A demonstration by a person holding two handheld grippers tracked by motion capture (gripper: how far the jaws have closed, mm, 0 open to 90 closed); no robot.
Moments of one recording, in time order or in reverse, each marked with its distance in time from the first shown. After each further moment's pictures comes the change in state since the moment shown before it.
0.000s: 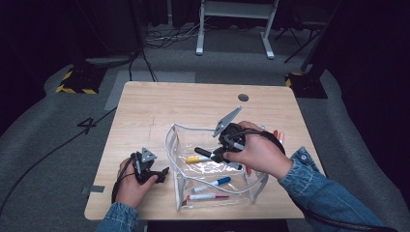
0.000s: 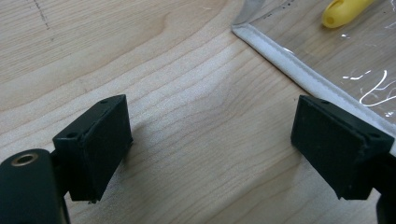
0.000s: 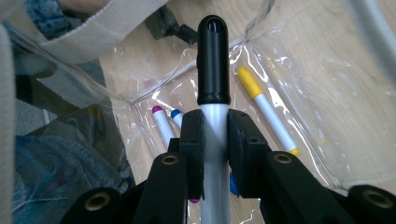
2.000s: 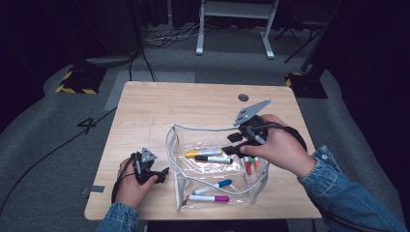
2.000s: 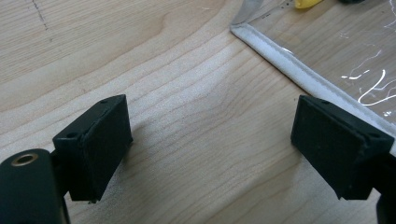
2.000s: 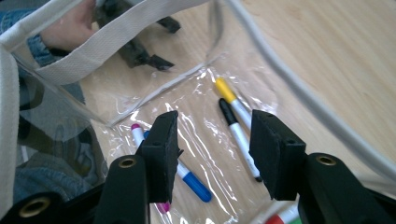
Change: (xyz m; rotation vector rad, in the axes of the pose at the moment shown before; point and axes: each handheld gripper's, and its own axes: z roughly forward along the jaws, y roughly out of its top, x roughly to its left) left arm 0.000 0.000 0.000 0.003 -0.005 0.004; right arm -0.015 -0.027 -0.048 -0.180 -0.106 0.074
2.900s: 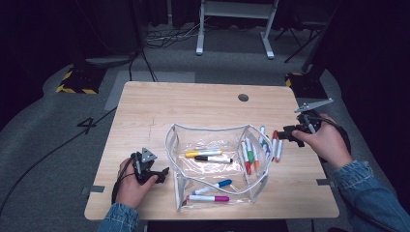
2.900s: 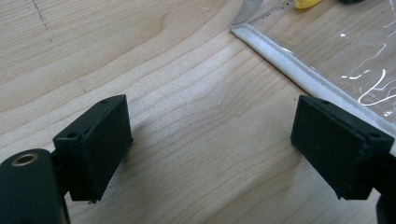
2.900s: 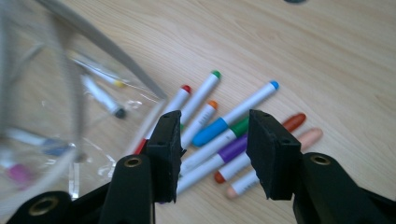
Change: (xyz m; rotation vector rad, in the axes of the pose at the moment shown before) left arm 0.000 0.000 0.000 -0.005 0.004 -0.001; right arm -0.125 -0.132 -0.029 -0.008 -0.250 0.400
